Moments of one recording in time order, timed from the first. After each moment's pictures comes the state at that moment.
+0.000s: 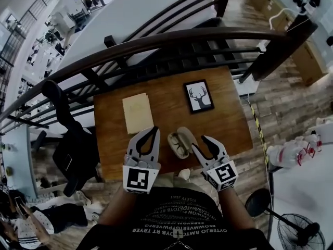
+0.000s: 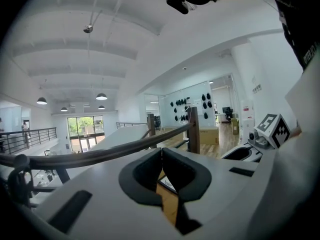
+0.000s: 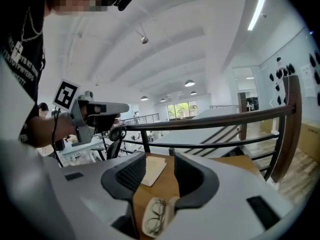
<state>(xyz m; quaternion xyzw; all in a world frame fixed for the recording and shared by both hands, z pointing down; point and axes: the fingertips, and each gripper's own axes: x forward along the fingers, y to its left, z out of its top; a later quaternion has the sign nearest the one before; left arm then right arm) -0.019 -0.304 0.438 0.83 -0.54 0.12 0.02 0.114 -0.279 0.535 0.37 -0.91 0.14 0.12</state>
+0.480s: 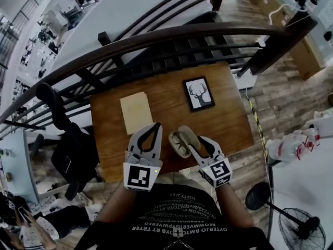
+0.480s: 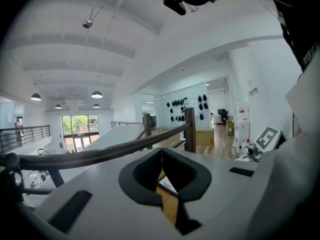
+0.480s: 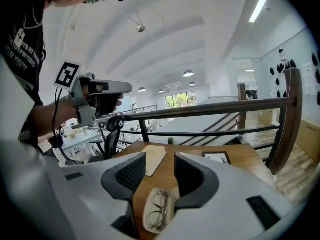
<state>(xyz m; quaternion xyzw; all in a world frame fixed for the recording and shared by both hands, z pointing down) -0.029 -0.333 0.443 0.85 -0.52 0.12 0.03 0.089 -0.287 0.583 0.37 -0.90 0.17 0.17</state>
